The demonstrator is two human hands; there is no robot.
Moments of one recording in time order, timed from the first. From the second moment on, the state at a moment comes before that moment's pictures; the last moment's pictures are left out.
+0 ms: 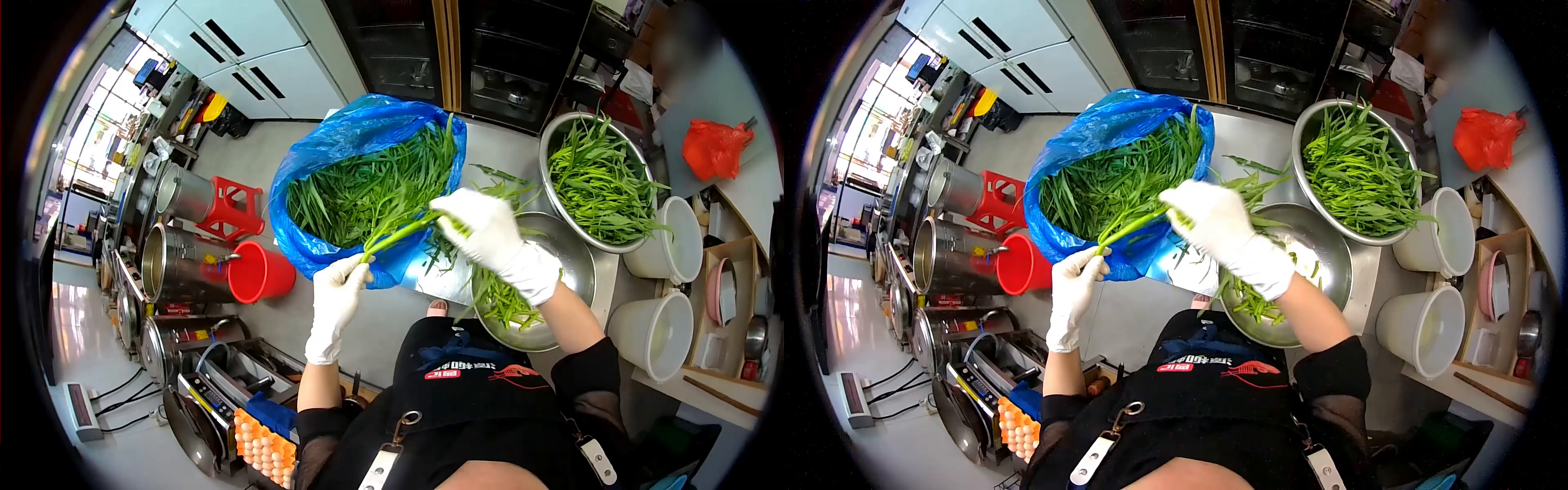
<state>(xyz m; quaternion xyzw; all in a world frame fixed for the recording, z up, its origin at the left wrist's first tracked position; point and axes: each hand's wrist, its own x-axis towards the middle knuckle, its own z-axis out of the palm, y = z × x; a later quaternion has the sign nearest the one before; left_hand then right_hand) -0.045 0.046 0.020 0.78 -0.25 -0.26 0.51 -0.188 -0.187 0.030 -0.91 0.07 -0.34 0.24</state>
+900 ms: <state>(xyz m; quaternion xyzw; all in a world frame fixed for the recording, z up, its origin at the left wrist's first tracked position) -0.038 0.027 0.022 0.72 -0.28 -0.41 0.49 -0.206 -0.219 0.009 -0.74 0.23 -0.22 0.59</state>
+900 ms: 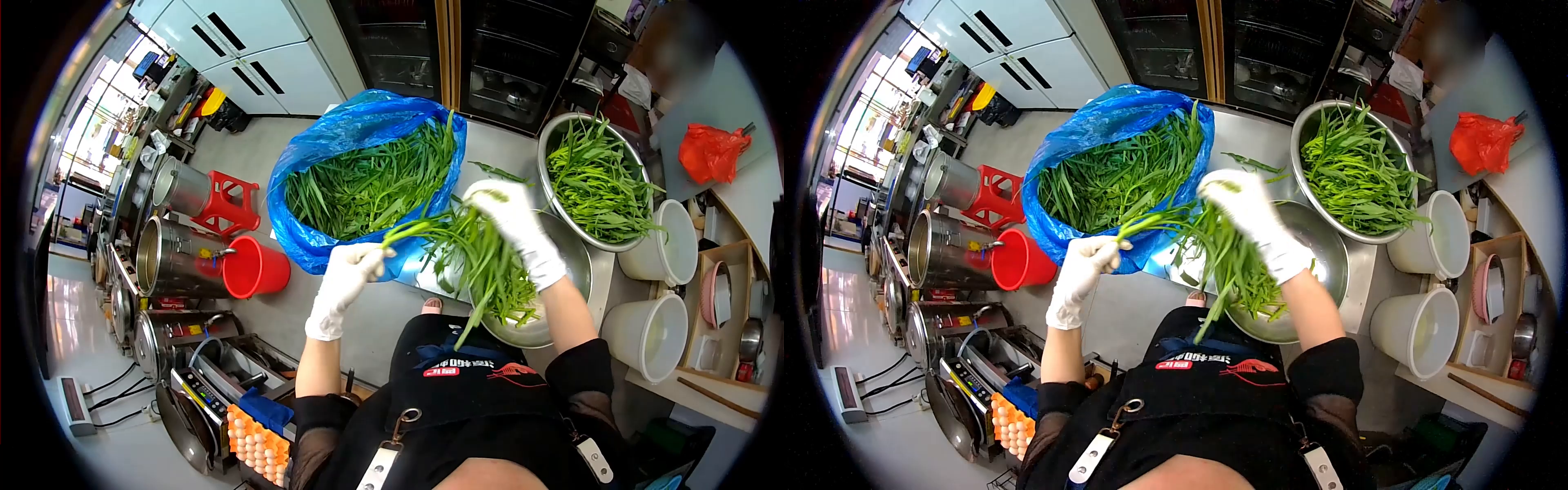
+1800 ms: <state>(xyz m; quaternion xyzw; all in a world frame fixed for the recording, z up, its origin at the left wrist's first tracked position) -0.086 -0.016 0.037 0.60 -0.39 -0.52 0.47 -0.250 -0.167 0.032 -0.92 -0.01 -0.31 0.25</state>
